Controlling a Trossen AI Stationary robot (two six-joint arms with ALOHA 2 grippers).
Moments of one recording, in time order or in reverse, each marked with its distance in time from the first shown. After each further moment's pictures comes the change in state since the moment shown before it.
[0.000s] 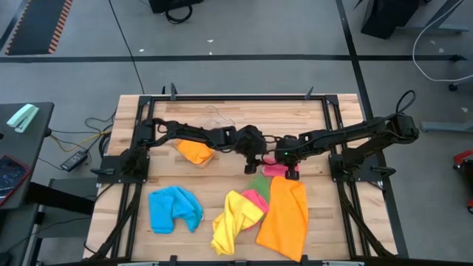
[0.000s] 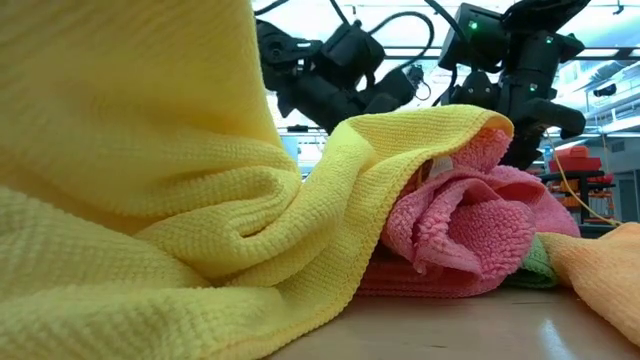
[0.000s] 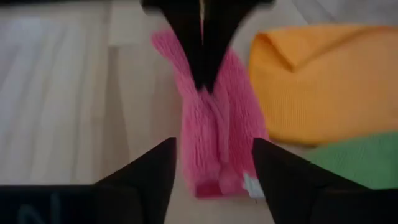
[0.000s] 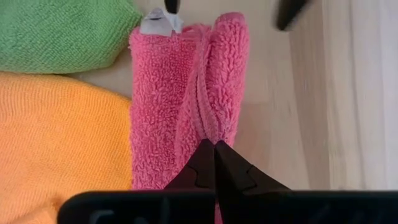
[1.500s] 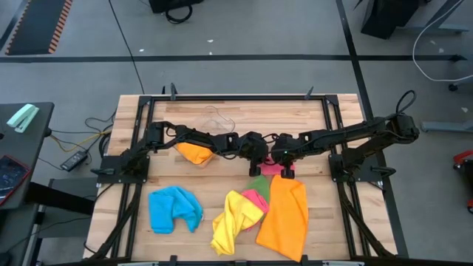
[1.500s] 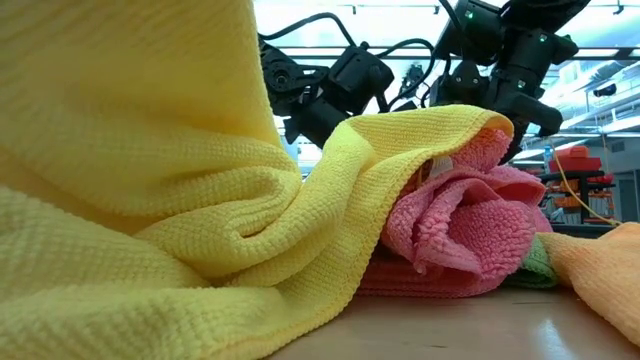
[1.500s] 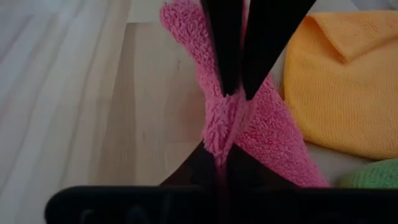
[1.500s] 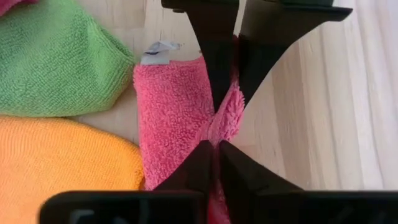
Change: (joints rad) left arm -0.023 0.102 -0.001 0.124 -0.113 -0.075; right arm -0.003 0.000 0.000 0.118 0.026 -0.037
